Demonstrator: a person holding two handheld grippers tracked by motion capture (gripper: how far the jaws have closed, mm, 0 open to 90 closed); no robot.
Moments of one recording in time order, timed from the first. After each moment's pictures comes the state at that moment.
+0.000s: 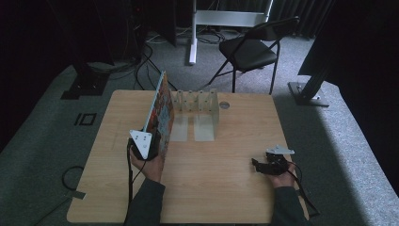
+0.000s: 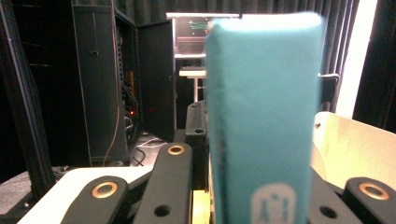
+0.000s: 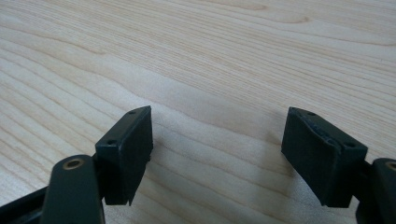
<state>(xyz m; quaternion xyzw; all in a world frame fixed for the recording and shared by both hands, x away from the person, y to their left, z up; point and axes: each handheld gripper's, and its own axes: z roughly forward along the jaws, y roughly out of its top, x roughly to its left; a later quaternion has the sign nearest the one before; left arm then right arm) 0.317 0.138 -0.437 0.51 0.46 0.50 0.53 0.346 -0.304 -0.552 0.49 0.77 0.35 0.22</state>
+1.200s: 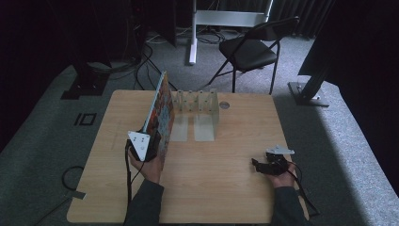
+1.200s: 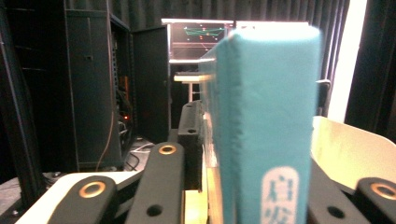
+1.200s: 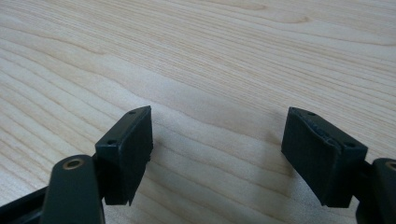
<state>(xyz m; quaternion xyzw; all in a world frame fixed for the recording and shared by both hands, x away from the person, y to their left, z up) 0.314 0.143 -0.437 0.51 0.45 0.49 0.55 0.346 -0.304 -0.552 0.49 0.77 0.35 0.22</state>
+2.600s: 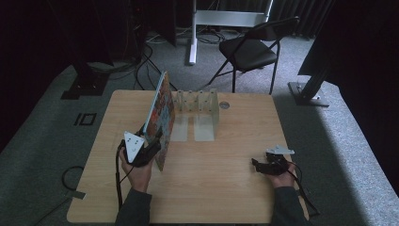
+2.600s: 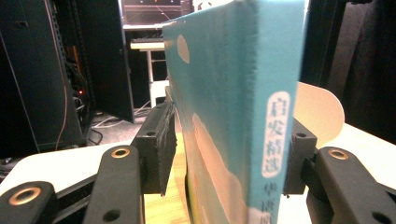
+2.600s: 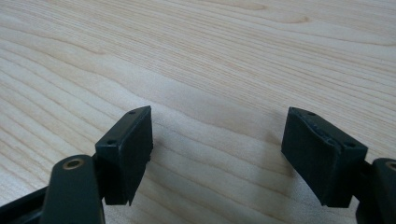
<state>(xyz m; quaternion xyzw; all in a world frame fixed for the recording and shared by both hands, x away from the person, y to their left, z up) 0.298 0.166 -0.433 0.60 0.42 0.41 0.55 0.346 -0.304 -0.552 0.49 0.77 0.35 0.22</state>
